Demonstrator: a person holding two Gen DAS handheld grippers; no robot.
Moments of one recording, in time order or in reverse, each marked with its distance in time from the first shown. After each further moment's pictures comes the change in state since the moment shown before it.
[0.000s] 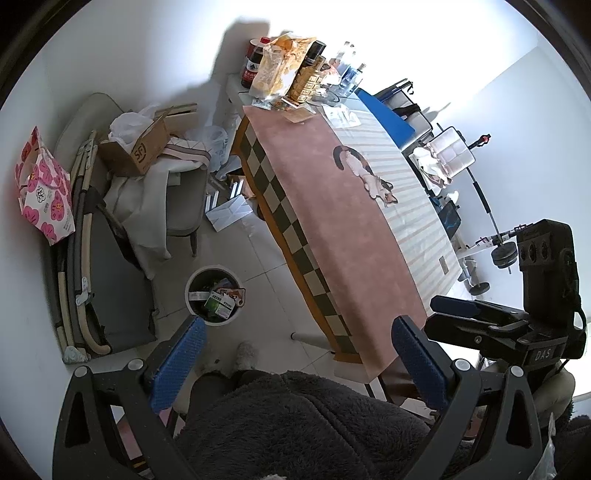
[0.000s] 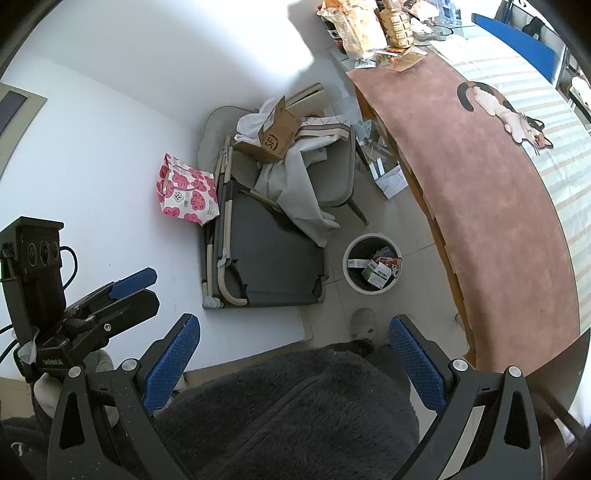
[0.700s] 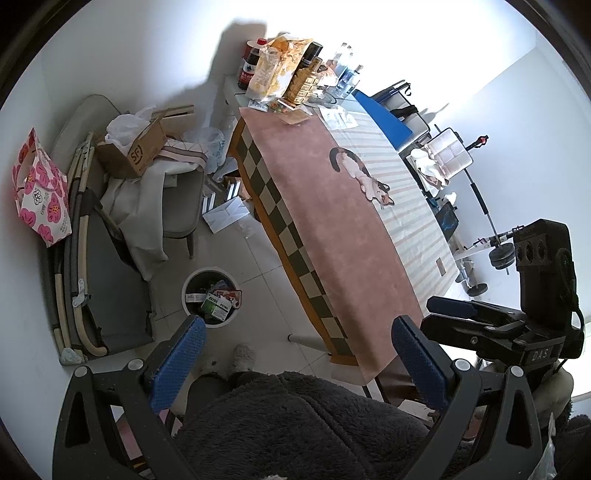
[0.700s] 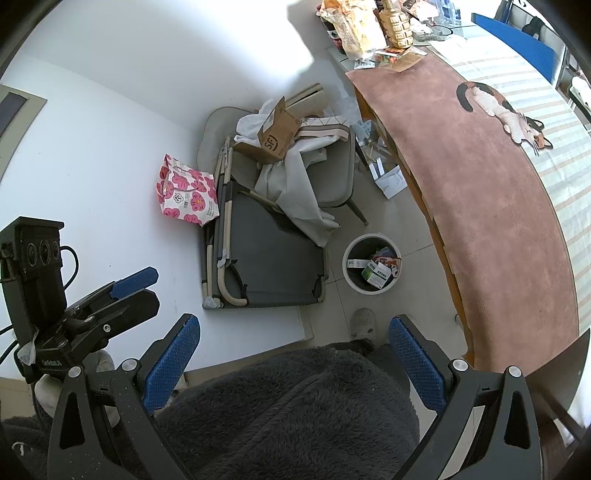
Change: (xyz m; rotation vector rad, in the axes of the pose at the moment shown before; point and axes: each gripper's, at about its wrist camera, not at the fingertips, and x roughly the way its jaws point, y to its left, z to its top) left arm 0.001 -0.002 0.002 0.002 -0.001 -0.005; right arm 0.000 -0.001 0.001 0.003 -0.003 -0.001
